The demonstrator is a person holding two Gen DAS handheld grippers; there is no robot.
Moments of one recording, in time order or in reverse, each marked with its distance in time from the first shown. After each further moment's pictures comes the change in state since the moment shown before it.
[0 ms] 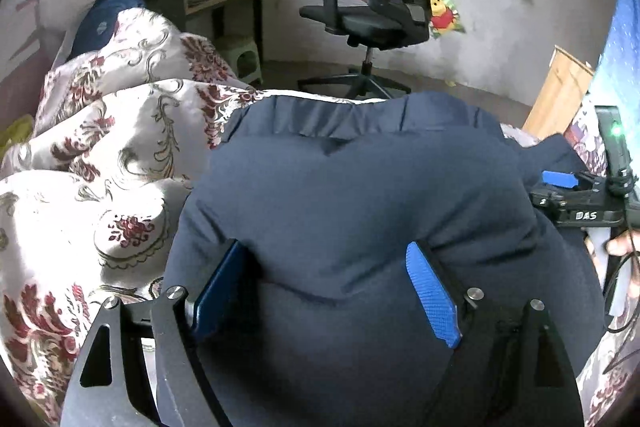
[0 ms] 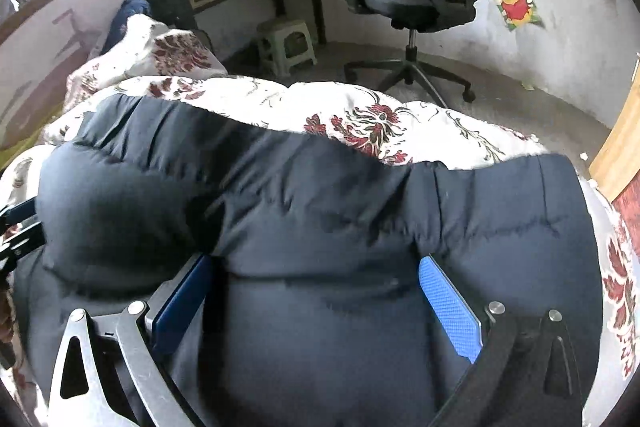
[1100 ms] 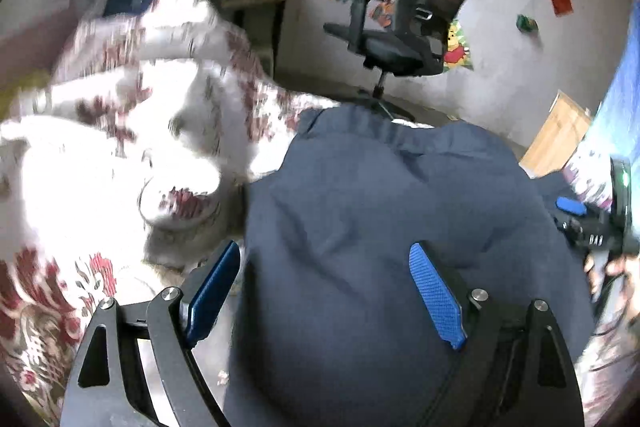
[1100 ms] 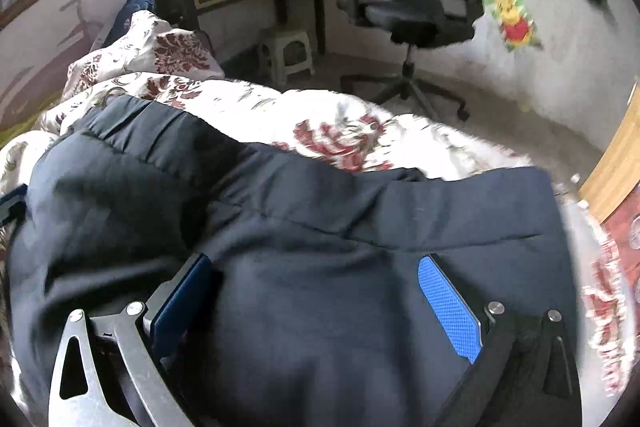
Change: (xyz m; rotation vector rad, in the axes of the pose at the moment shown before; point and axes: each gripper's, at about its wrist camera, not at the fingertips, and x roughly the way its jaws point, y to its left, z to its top) left arm -0.027 0.059 -0.023 -0.169 -0.038 -0.084; right arm -0.029 -0.017 -0.017 -0.078 -0.096 -0.045
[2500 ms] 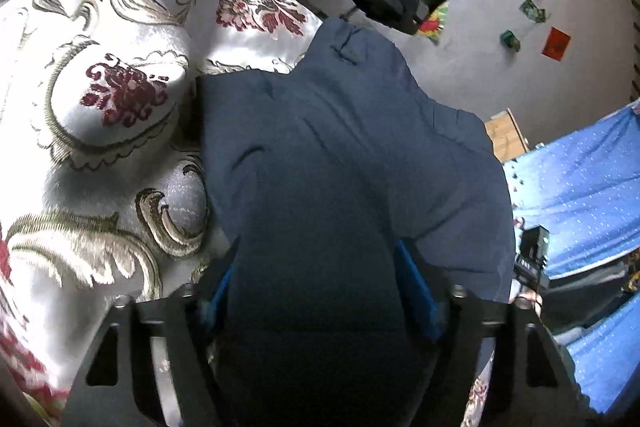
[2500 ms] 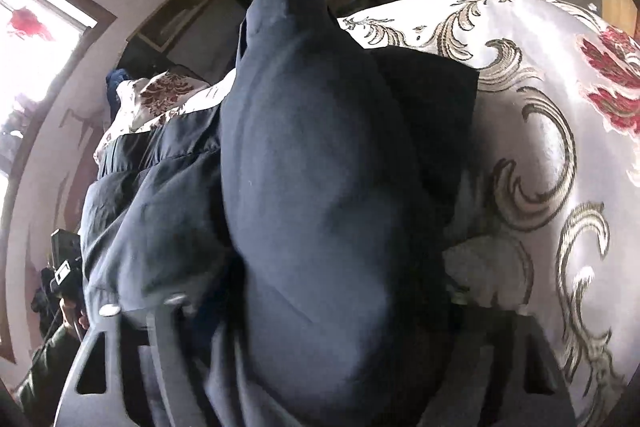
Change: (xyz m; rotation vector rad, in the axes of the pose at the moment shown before) left arm 0.030 0.069 0.023 -0.260 0.292 -0.343; right arm -0.003 -0.114 -0.060 0.493 0.204 0.343
